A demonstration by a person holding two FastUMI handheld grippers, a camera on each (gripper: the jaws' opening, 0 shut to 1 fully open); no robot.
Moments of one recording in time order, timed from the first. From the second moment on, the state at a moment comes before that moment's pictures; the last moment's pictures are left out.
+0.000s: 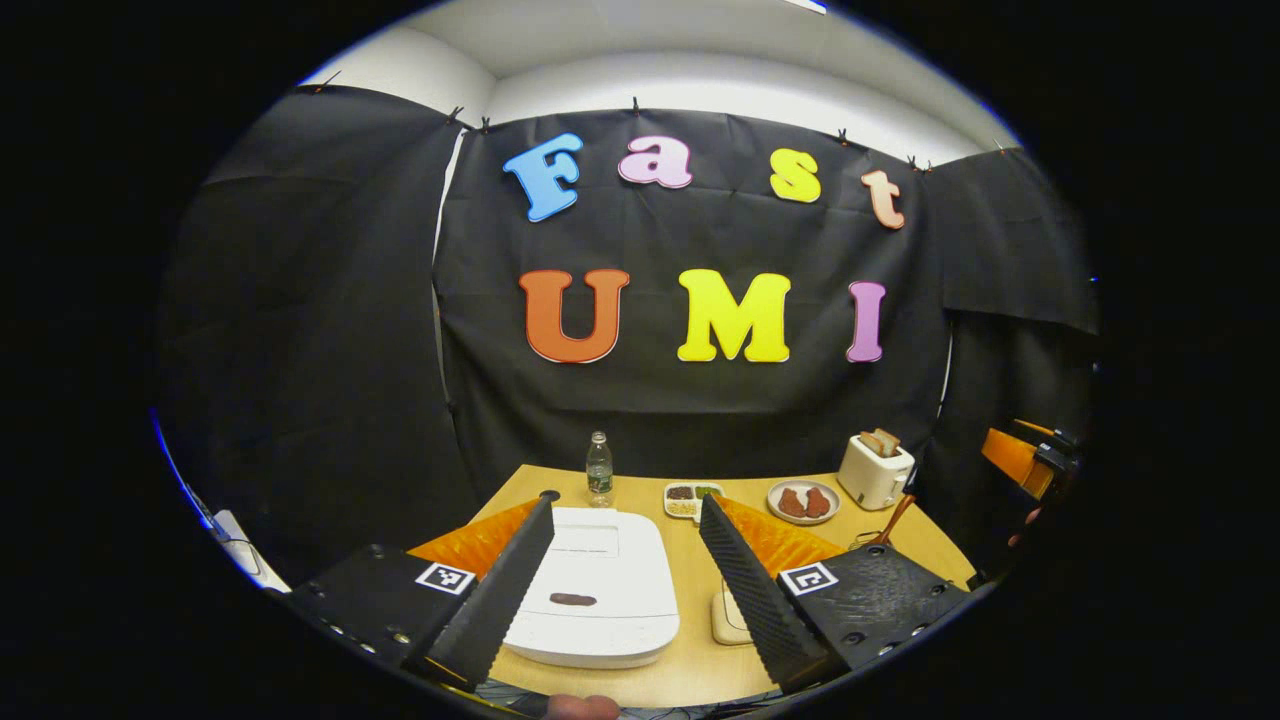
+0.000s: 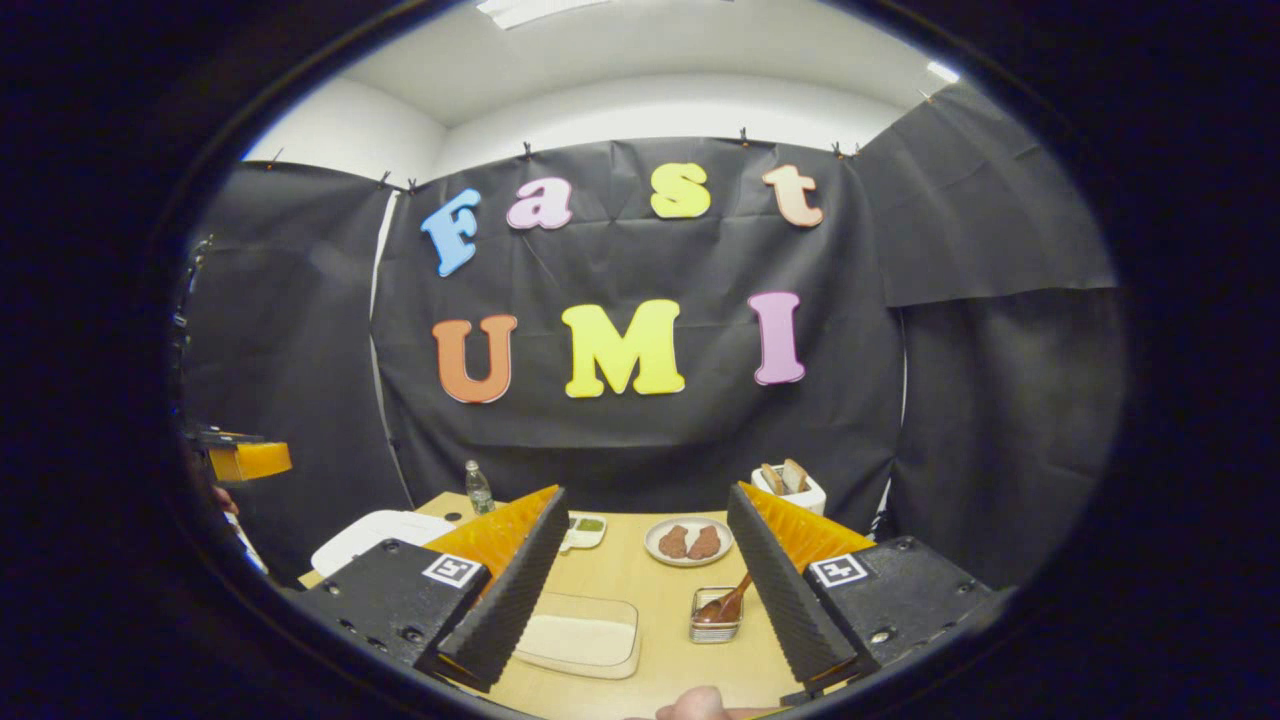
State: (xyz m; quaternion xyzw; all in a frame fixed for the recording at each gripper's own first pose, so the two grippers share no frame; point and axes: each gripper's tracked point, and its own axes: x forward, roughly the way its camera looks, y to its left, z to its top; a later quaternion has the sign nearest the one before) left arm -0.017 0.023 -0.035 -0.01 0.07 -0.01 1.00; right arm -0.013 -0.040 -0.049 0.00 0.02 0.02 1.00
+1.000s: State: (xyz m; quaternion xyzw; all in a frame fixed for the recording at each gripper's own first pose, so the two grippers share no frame) left arm -0.130 -0.039 0.006 -0.01 -0.03 -0.06 1.00; right arm -0.153 -0.006 -0.043 0.00 0.02 0.01 1.00
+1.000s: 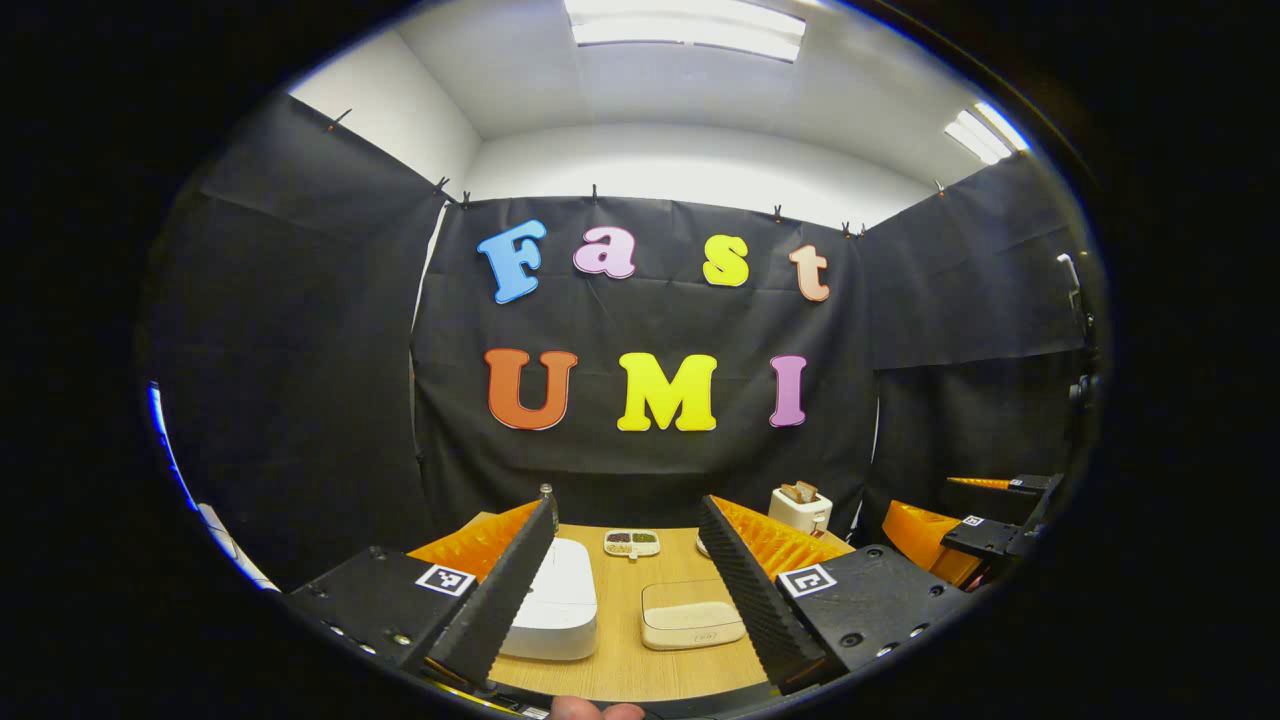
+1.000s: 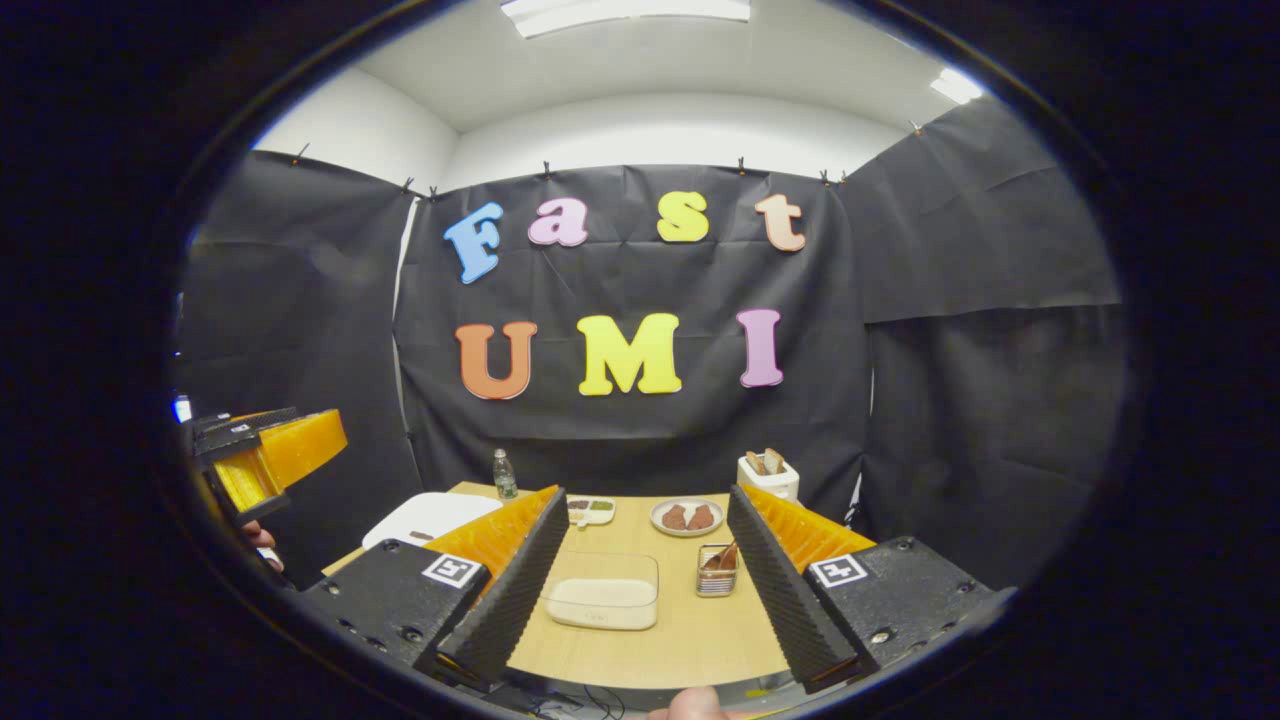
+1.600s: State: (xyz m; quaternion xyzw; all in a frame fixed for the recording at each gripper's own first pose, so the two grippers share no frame) left arm -0.128 -0.037 0.006 0.02 -0.04 -0.05 1.00; right arm -0.150 -0.013 -0.045 -0.01 0.03 0.00 1.00
